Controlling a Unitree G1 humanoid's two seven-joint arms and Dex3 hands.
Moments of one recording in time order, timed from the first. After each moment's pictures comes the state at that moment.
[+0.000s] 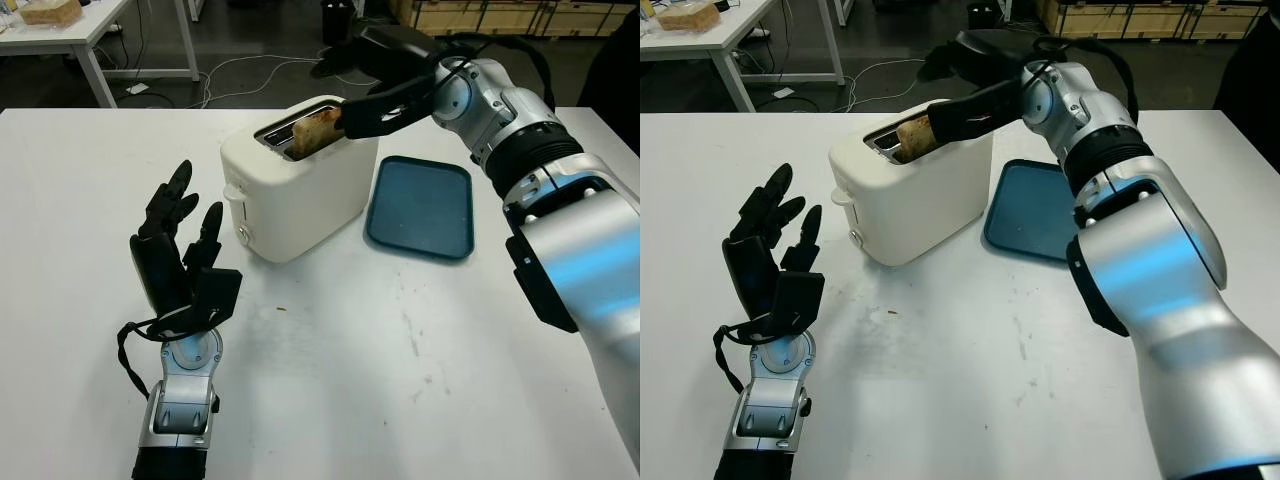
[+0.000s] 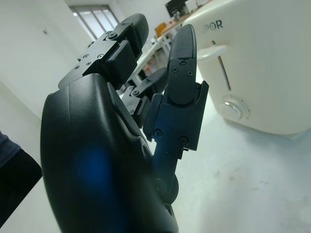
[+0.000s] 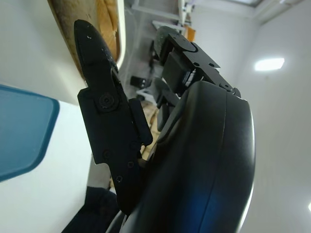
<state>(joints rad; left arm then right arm) -0.08 -0.05 0.02 -0.05 0.39 -0.19 0.52 -1.41 -0.32 0.36 1.34 -0.59 -0.44 0.05</state>
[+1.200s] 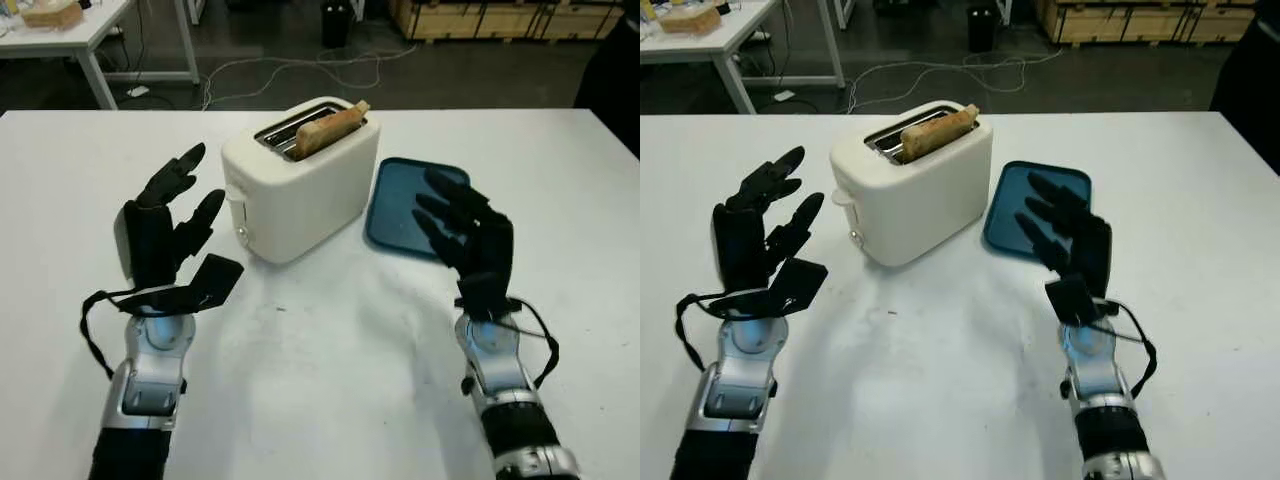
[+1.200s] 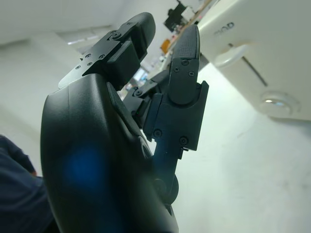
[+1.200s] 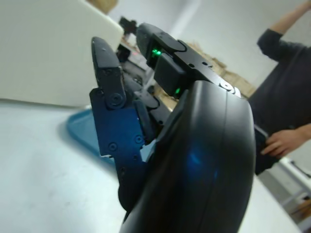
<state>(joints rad) -0.14 0.15 0.03 -0.10 0.52 -0.12 0.40 -0.20 -0.13 -0.03 0.32 -0.05 -0.52 -0.16</state>
